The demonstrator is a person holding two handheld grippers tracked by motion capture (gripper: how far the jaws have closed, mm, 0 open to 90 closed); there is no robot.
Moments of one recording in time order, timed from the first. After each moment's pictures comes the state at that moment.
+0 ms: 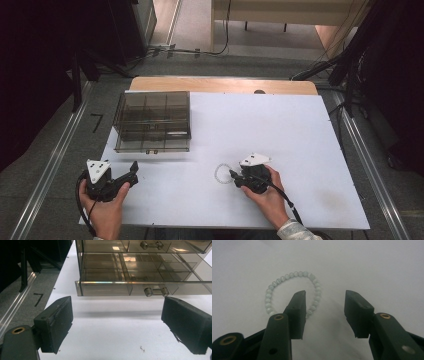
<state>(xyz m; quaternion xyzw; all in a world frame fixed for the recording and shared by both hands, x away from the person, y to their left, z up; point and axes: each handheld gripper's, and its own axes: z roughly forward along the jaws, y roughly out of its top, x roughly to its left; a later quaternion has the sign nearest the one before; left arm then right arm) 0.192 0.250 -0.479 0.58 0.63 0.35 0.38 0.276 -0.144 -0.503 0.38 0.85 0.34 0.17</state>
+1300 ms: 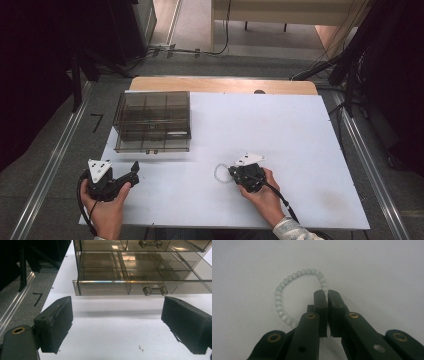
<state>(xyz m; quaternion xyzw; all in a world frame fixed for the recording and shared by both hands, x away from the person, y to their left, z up) 0.194 0.248 -0.480 0.58 0.63 0.34 0.38 0.279 -0.132 -0.506 0.36 0.86 0.33 0.15</state>
